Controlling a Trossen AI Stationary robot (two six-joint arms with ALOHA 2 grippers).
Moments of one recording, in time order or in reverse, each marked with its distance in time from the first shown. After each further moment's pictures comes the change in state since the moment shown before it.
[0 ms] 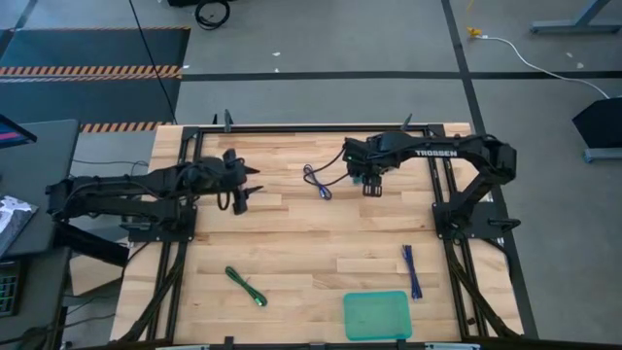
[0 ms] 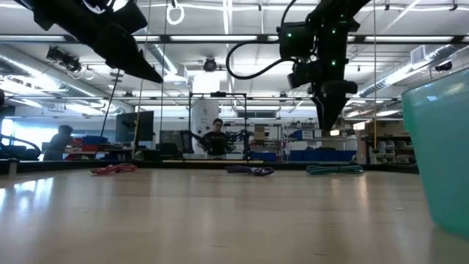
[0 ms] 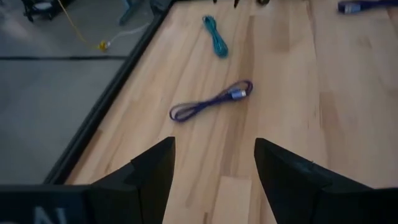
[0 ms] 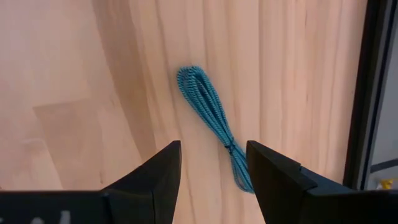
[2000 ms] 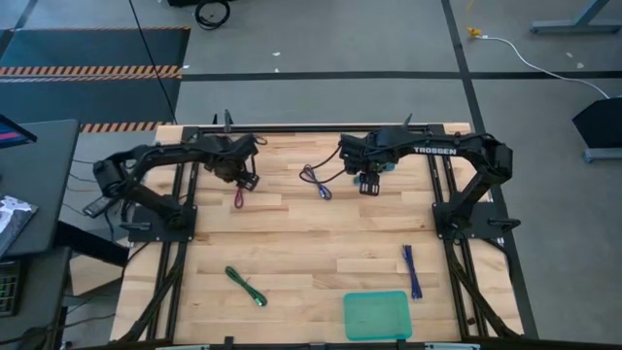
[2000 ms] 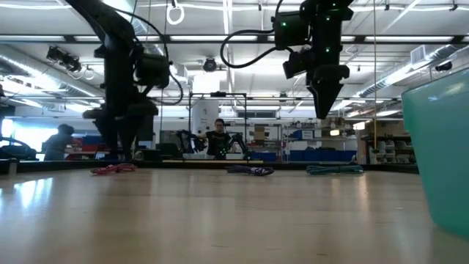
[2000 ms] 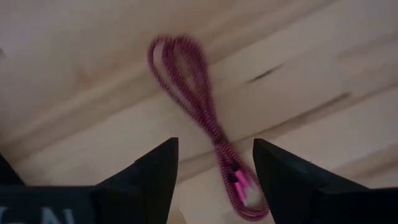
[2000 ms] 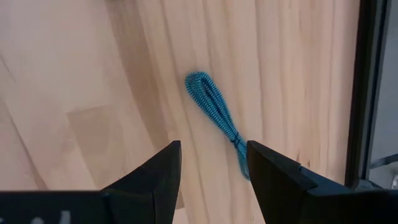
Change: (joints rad) left arm 0.408 0.625 0.255 -0.596 0.102 -0.658; right arm 0.031 0.030 0.133 -0.134 -0.028 0.081
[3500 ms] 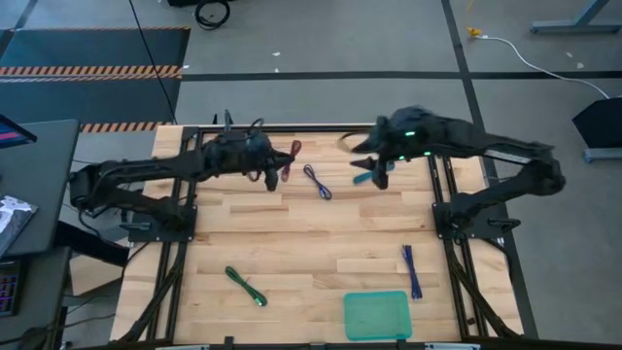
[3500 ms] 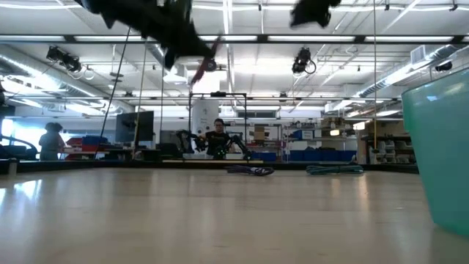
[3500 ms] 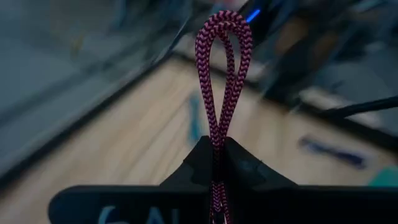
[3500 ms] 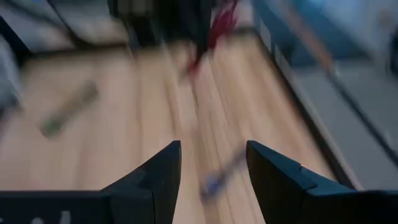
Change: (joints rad) left arm -0.313 -0.276 0.030 0.886 0.088 0.288; right arm 0.098 -0.447 0.000 0.456 -0.248 0.120
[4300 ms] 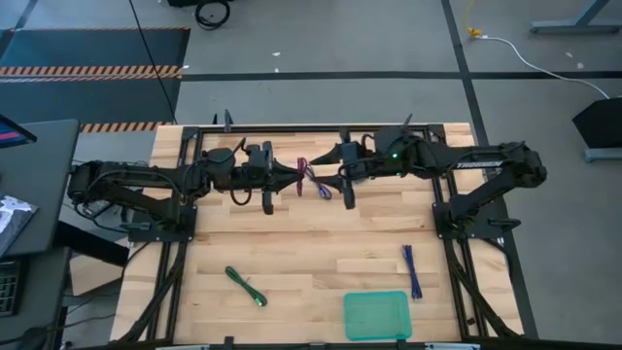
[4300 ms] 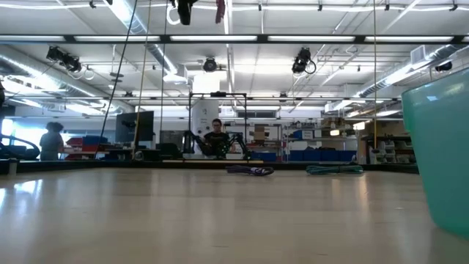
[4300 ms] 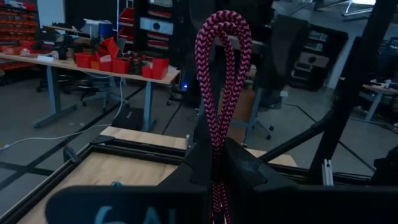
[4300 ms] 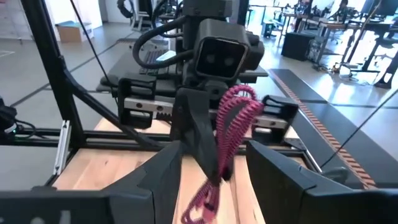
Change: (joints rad) left arm -0.217 -0.003 0.000 0.324 -0.026 0.076; right arm 0.194 0.194 -0.001 0.584 0.023 -0.050
